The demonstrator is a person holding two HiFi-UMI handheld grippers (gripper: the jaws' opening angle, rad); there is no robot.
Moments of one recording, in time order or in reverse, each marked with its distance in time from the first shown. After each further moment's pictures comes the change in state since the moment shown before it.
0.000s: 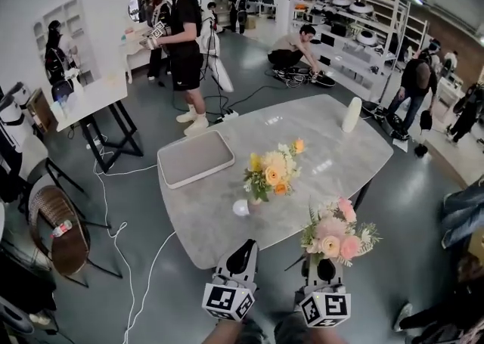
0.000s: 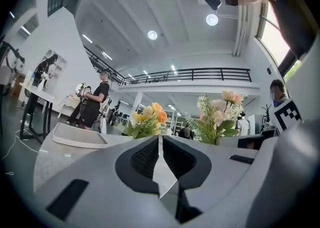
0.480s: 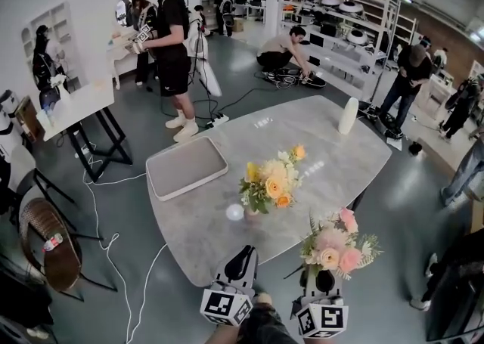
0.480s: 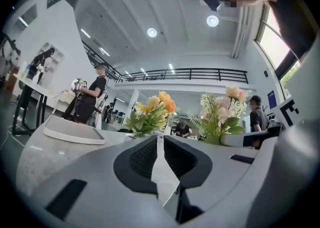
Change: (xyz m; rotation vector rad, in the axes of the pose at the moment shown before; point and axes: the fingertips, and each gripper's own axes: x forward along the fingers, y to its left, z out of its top) left arm 0.028 0.024 -0.030 -0.011 0.015 -0.059; right arm 0.013 -0.005 -0.022 -0.032 -0.022 -0.094
